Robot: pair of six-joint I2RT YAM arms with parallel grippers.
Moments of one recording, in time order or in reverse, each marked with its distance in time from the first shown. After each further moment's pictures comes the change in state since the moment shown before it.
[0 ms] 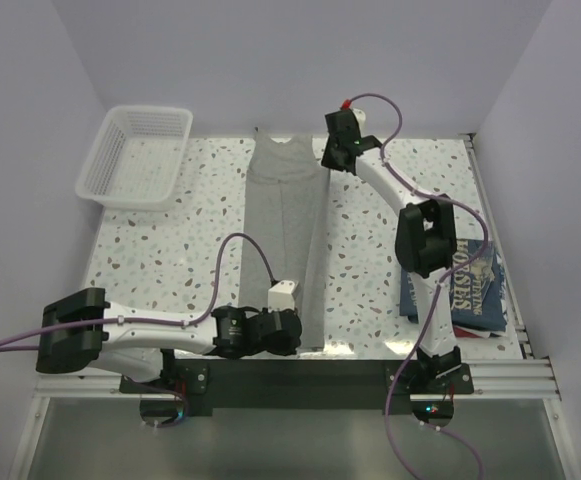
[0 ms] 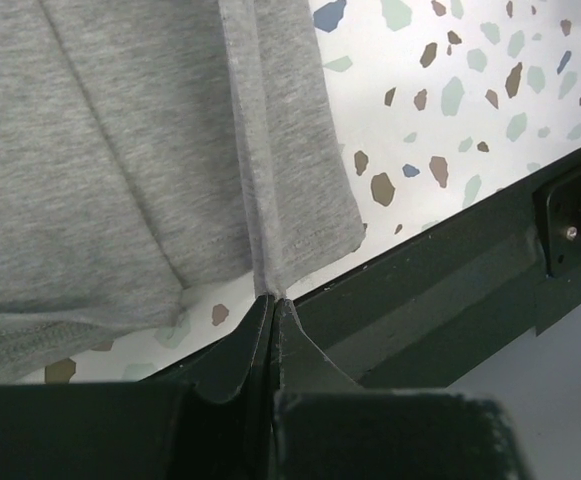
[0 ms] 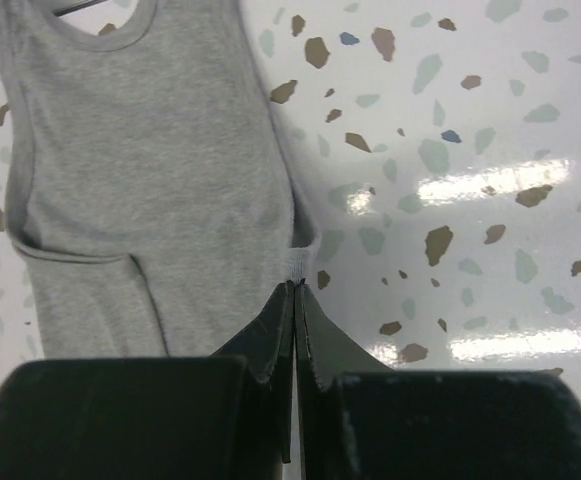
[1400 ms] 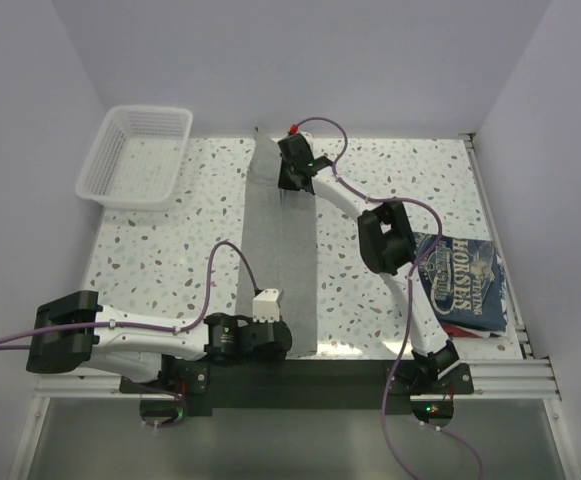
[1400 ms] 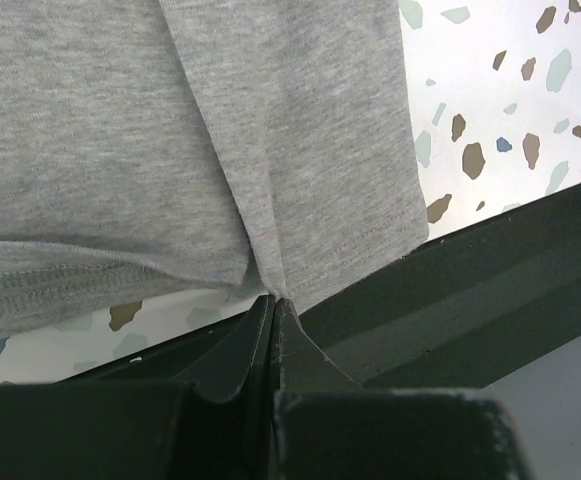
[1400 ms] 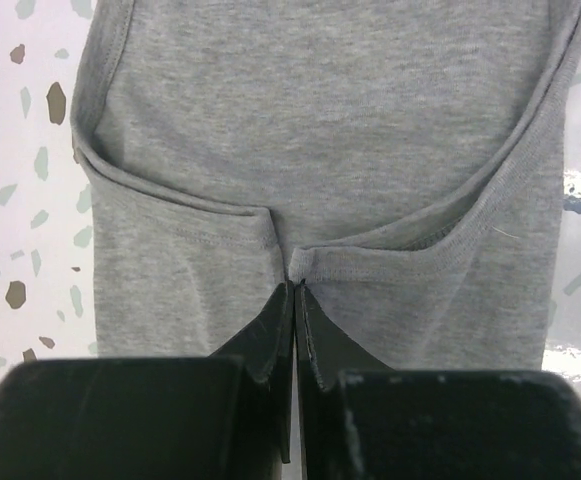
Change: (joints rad) left arm -0.048 -0.058 -0.072 -0.114 -0.045 -0.156; right arm 0.174 0.271 0.191 0.074 -0.079 0.011
